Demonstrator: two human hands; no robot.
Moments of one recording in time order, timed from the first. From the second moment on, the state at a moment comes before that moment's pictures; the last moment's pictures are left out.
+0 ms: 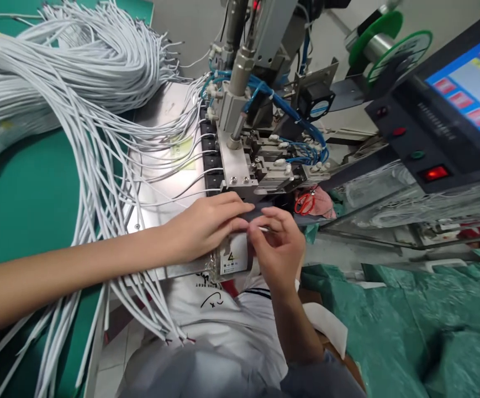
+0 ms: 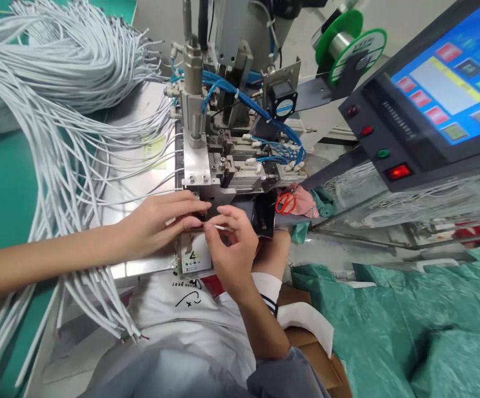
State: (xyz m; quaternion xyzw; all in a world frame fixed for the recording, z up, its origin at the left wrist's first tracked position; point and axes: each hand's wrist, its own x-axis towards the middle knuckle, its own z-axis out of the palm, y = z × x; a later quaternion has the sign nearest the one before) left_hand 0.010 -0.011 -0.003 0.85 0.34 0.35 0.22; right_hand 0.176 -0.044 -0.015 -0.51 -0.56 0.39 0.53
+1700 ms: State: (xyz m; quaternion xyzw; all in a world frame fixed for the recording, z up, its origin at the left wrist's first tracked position) left_hand 0.003 0.001 -0.017 0.91 0.36 0.15 0.12; right_hand 0.185 -0.007 -0.043 -0.50 -0.62 0.41 0.44
